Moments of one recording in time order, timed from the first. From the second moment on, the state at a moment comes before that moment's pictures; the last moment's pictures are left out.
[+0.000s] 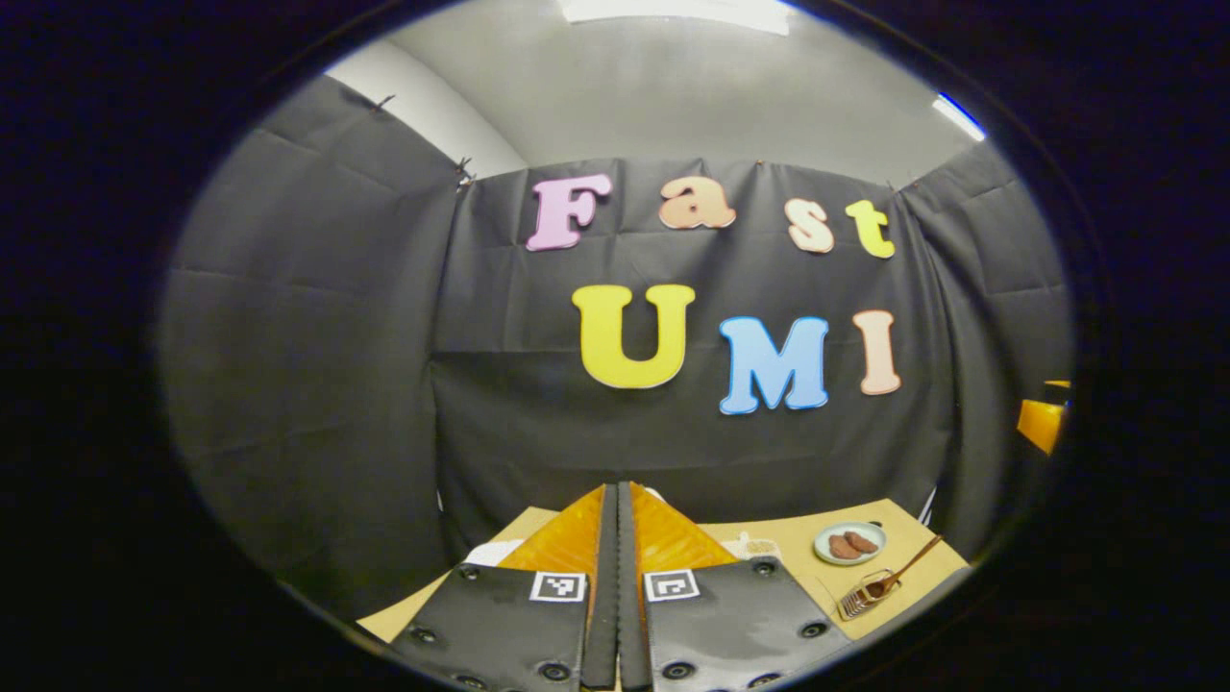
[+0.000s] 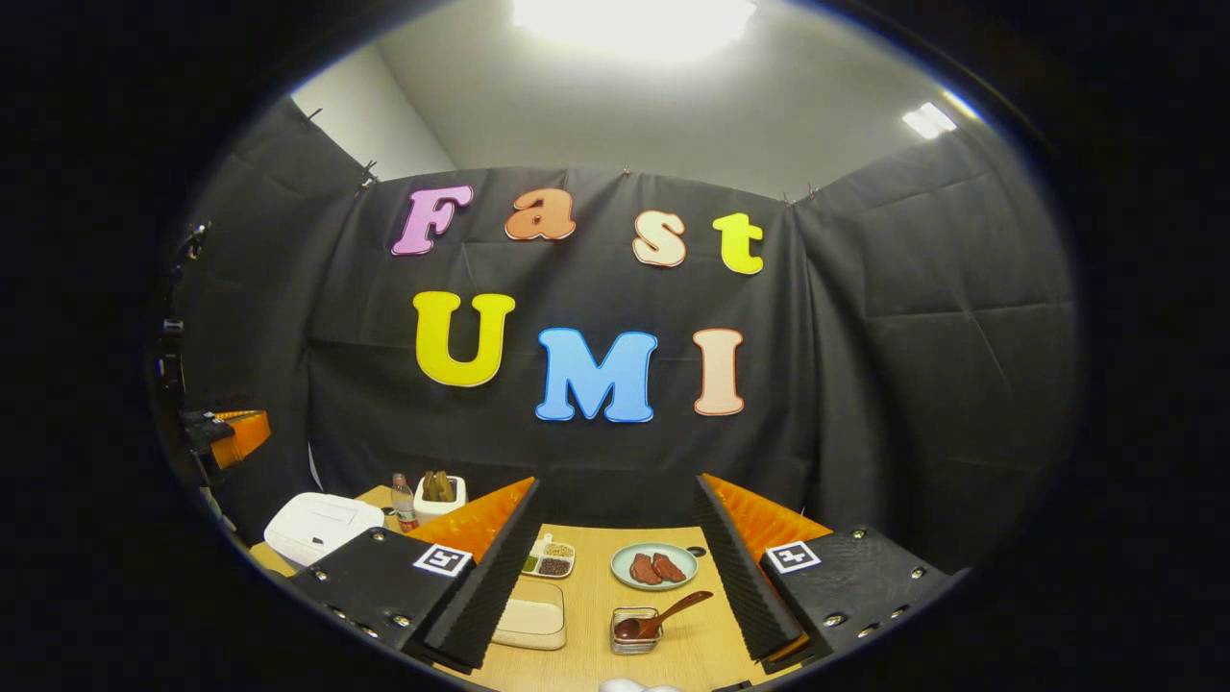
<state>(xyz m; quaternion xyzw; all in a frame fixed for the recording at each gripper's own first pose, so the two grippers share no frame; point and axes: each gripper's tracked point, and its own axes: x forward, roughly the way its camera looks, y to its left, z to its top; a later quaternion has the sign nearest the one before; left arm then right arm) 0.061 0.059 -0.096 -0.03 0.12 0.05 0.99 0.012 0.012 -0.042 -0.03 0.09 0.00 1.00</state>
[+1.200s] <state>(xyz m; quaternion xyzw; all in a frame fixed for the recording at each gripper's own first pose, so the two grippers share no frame) 0.071 0.125 -0.354 -0.04 0.36 0.12 0.93 0.012 0.046 -0.078 -0.07 0.15 0.02 0.99</state>
